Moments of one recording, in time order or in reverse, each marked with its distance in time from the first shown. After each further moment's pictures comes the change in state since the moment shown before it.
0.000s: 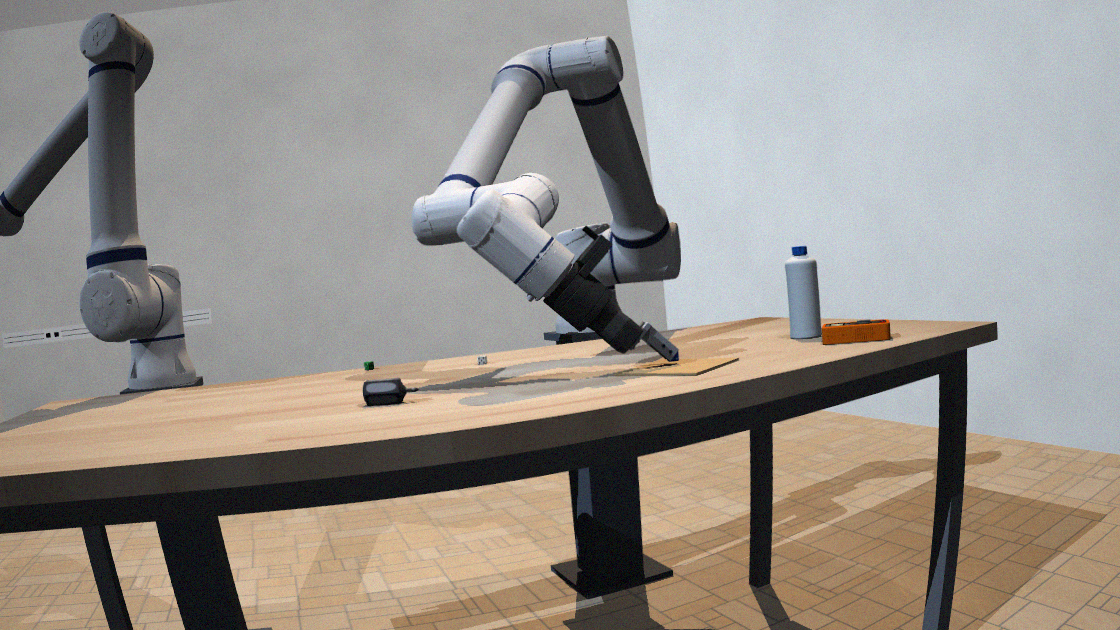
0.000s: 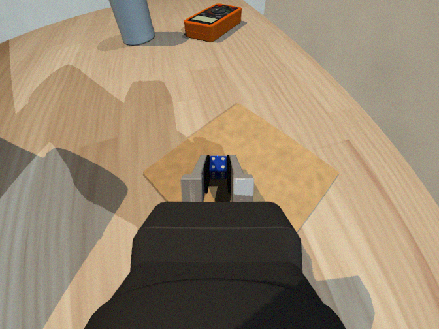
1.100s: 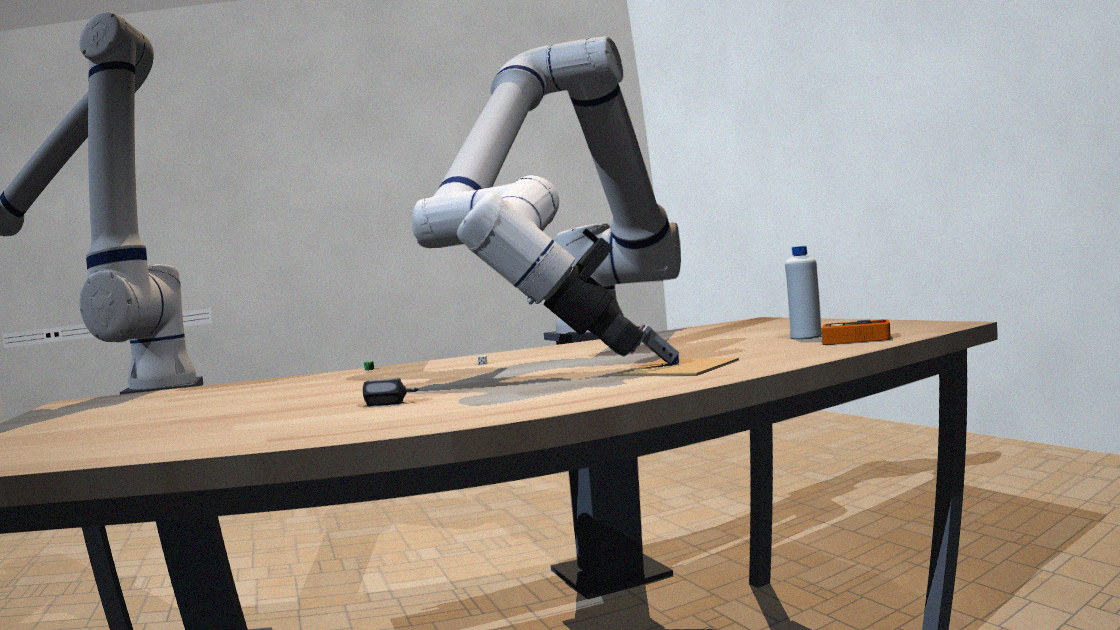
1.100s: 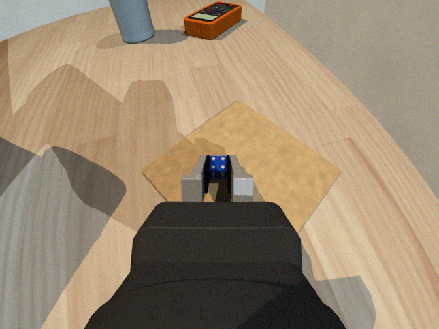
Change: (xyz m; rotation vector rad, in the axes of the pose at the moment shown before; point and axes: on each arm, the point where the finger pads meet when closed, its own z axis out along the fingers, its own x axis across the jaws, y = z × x) left arm 0.000 0.003 0.003 0.000 0.000 0.000; right arm 0.000 0.000 0.000 0.000 0.000 0.000
